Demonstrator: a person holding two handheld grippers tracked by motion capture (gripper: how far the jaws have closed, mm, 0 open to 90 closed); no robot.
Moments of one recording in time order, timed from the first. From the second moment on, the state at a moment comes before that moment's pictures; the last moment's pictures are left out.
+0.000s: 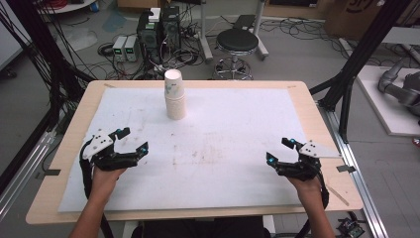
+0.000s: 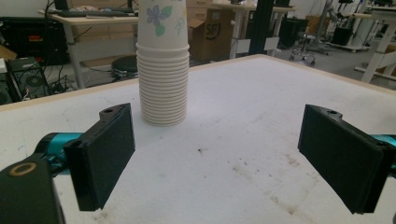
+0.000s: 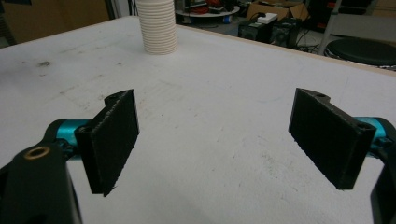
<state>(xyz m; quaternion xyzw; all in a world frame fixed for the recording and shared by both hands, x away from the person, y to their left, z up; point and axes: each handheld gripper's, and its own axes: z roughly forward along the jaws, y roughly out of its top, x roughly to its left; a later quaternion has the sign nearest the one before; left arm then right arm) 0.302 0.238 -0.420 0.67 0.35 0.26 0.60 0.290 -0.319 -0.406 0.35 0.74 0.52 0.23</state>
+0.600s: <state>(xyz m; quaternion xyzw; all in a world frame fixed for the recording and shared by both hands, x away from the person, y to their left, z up) 0.304 0.237 -0.420 0.67 0.35 0.25 0.61 0.289 -0.316 -0.405 0.35 0.75 0.52 0.23</state>
